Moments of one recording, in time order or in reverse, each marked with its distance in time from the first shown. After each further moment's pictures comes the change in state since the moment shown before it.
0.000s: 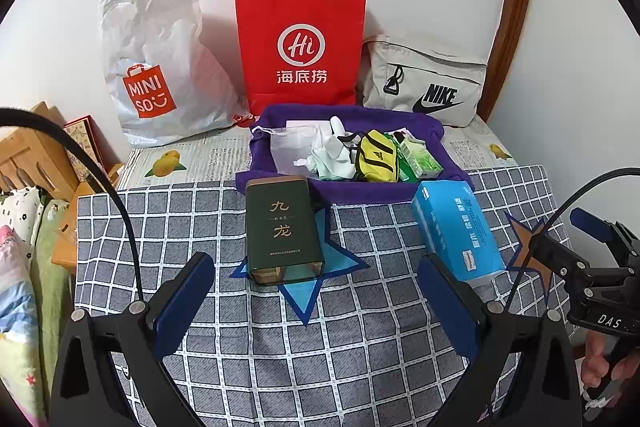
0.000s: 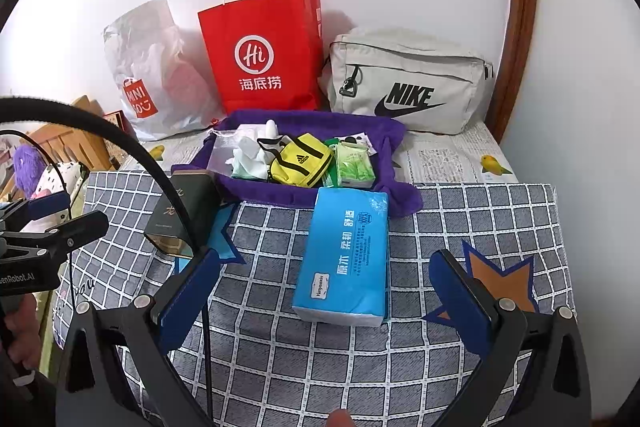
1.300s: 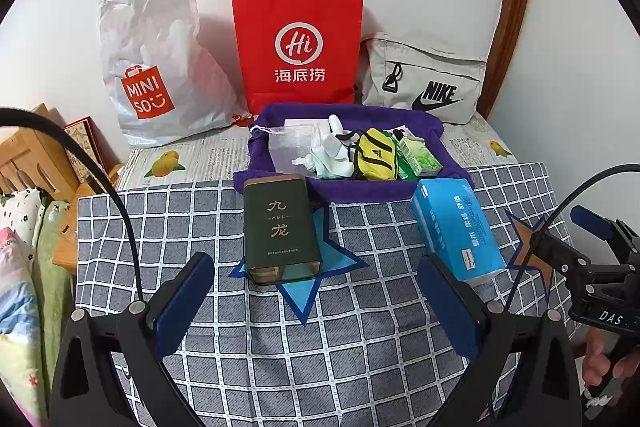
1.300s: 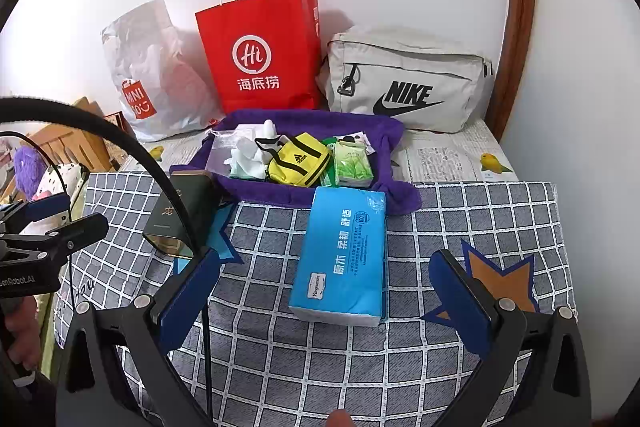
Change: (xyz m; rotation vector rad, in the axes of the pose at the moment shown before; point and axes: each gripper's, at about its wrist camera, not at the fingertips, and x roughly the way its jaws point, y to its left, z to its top) left arm 0.000 -0.002 0.000 0.007 0.003 0.004; right arm 0.000 -0.004 0.000 0.005 0.001 0.003
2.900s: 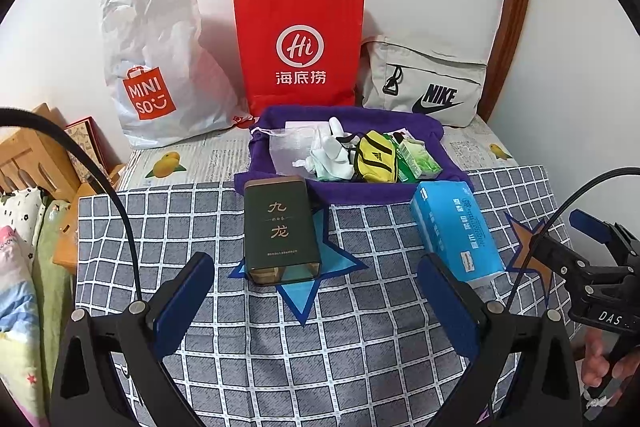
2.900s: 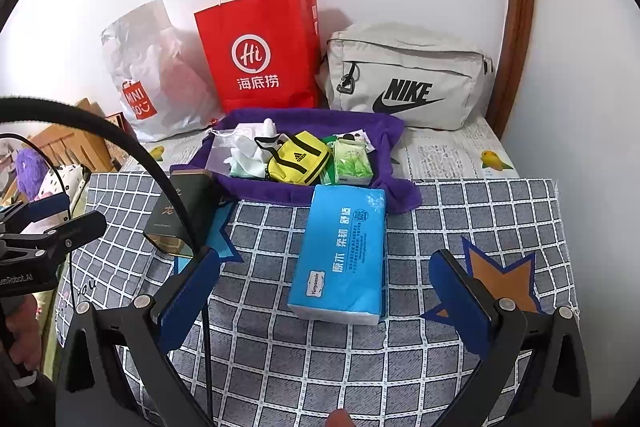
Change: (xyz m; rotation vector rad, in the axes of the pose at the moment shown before) left arm -0.003 -0.001 0.000 -0.007 -0.007 -0.003; right arm 0.000 -0.002 -0.003 0.012 0.004 0.006
